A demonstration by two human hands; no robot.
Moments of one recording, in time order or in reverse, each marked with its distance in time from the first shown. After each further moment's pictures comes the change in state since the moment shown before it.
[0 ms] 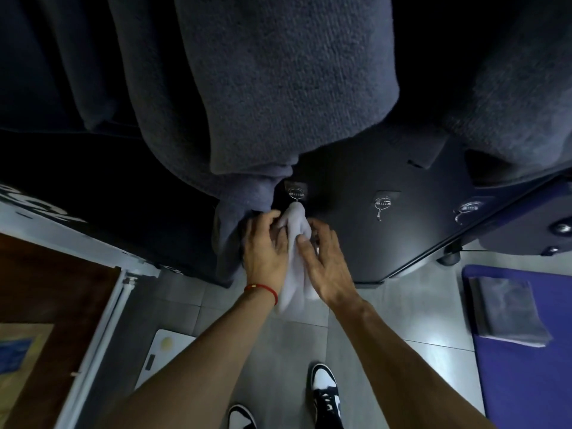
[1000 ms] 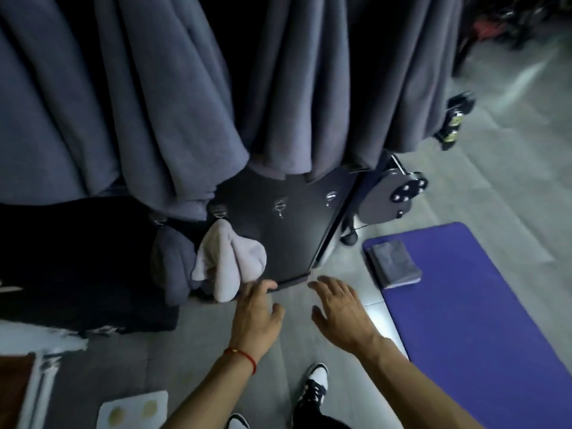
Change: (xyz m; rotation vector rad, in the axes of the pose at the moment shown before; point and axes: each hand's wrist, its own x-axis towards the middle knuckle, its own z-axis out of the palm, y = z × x) left_hand -0.143 0.071 -0.053 0.076 -0.605 0.135; right_hand -0.195 -0.035 -0.110 -0.839 0.036 0.142
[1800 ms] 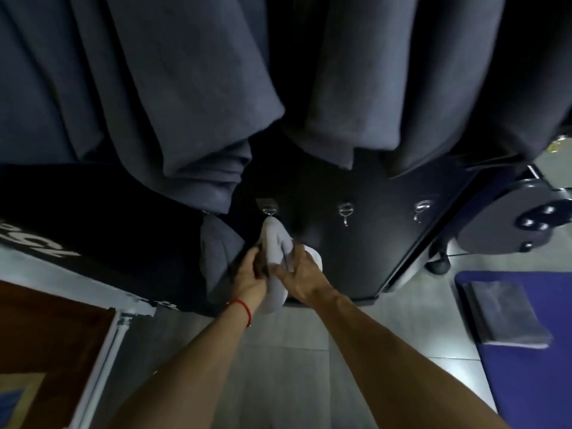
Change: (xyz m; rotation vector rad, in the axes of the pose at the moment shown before) left_hand 0.132 -0.101 -0.018 -0.238 0.288 -0.393; right_hand 0.191 -0.085 0.088 0.677 -0.272 -0.036
